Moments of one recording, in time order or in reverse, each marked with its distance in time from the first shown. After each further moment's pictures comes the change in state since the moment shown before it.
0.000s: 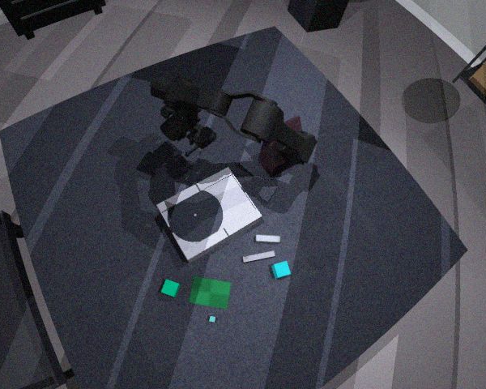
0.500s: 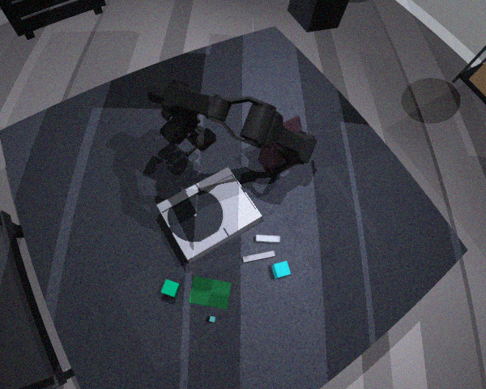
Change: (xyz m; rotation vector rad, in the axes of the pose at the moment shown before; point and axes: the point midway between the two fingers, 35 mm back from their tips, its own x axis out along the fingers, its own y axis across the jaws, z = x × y) arm -0.001 0.003 0.000 0.015 0.097 -0.014
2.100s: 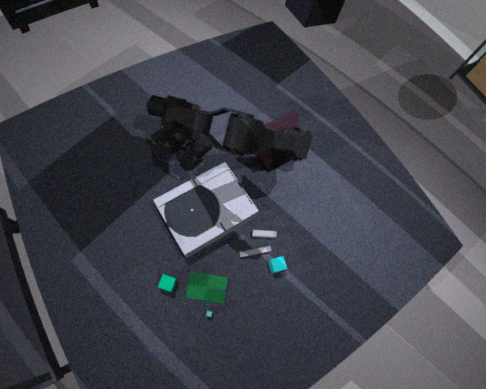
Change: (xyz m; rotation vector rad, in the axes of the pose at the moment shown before) arm 0.069 0.001 0.000 -0.001 0.004 0.002
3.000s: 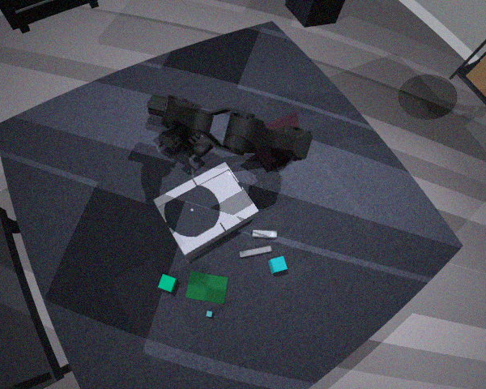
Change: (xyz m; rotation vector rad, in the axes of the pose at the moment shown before) arm -0.002 0.002 -0.001 0.008 0.001 0.010
